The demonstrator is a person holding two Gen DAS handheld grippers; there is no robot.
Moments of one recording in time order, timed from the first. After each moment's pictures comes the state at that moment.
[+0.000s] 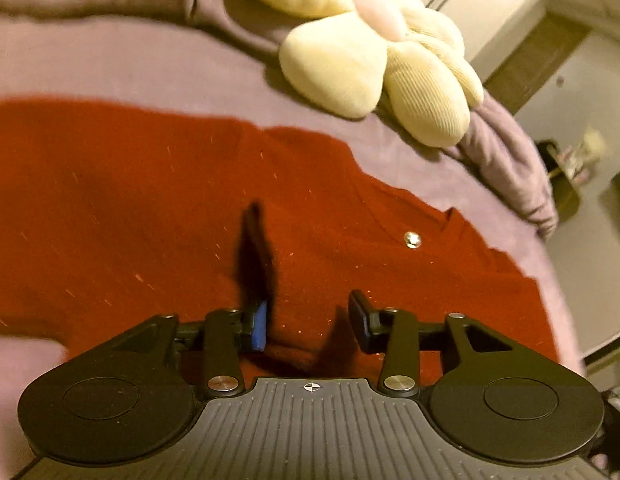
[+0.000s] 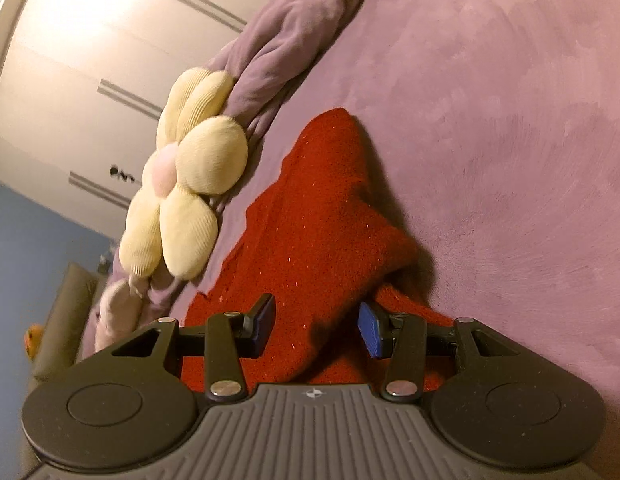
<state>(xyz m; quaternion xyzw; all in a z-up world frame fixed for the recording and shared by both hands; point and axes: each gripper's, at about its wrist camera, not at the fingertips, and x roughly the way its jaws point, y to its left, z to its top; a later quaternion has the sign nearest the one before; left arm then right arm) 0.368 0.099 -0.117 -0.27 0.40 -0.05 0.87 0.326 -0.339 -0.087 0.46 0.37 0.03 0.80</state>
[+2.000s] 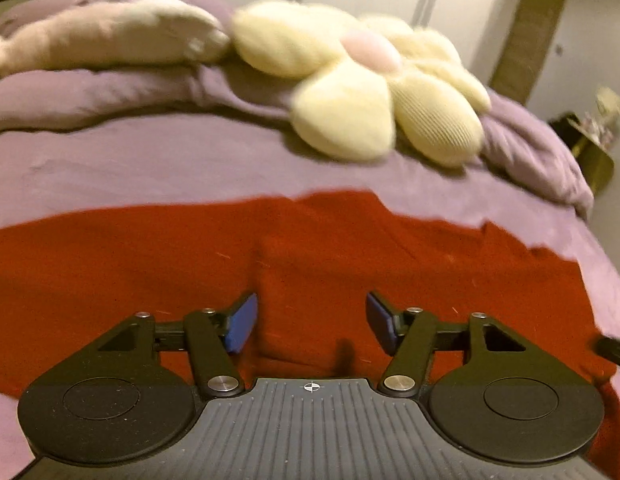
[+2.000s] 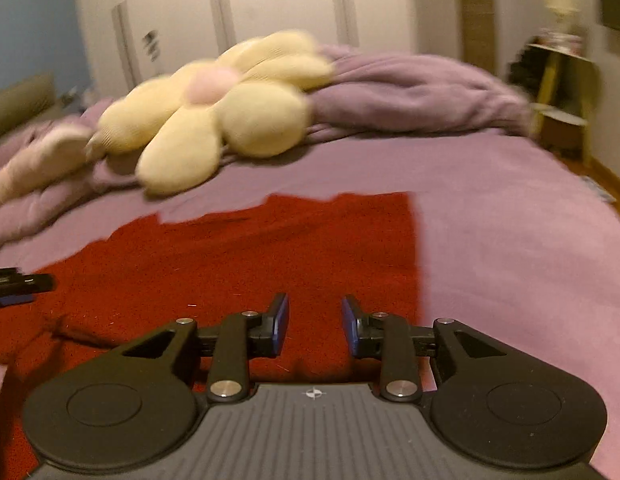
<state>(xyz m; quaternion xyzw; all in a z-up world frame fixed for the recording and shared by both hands) 0.368 0.095 -0.086 -0.12 0.37 0.00 0.92 0.353 -0.230 -0.032 0.05 0.37 0.05 0.93</state>
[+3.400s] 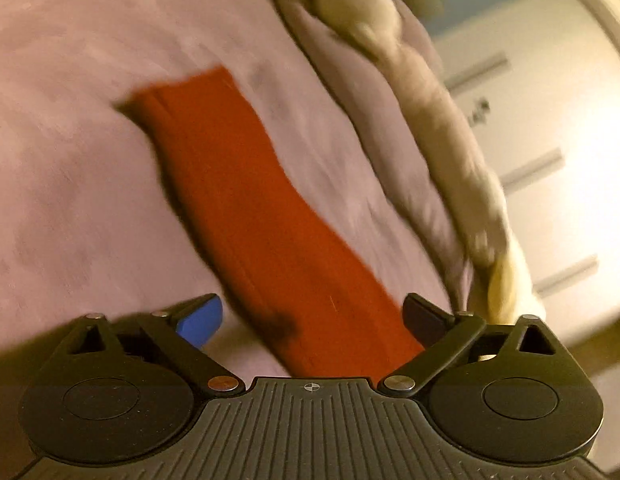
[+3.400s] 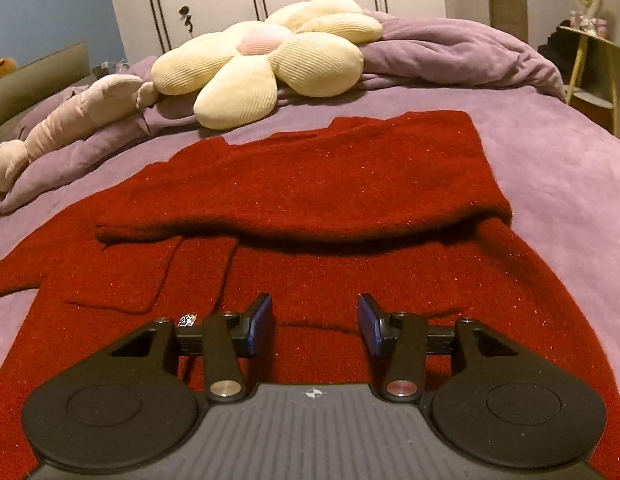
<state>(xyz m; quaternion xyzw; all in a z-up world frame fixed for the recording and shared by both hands) 0.185 0.418 -0.145 -0.53 0.19 0.21 0.80 0.274 -0.204 -0.067 0.06 0.39 0.09 0.91</state>
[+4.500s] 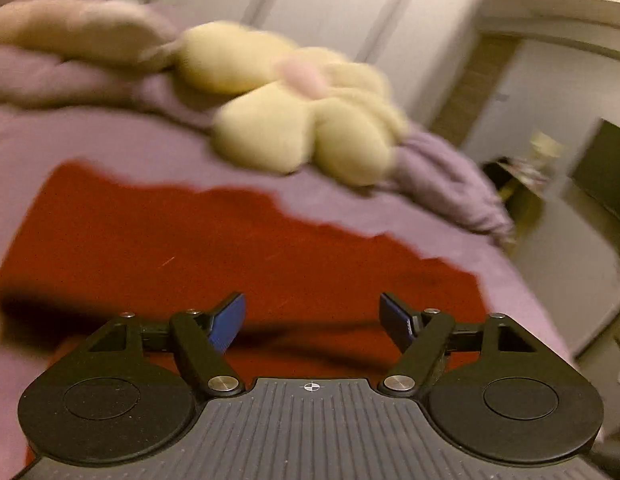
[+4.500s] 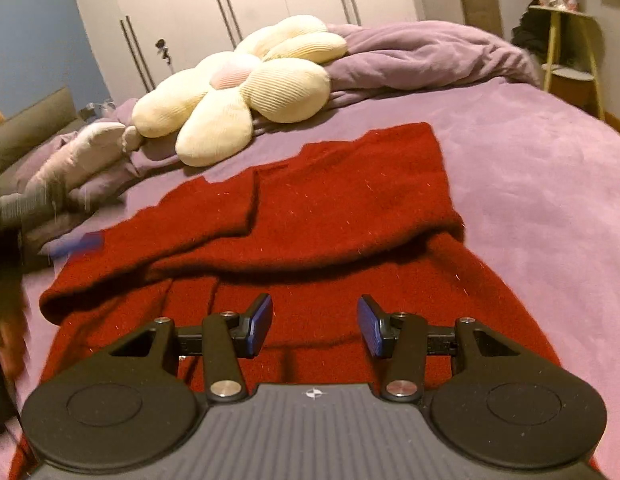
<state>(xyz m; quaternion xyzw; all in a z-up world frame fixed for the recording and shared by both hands) 0.324 0.079 -0.089 -0.20 0.30 -0.07 0.93 0.279 -0.245 -0.050 0.13 0.37 0.08 0.92</state>
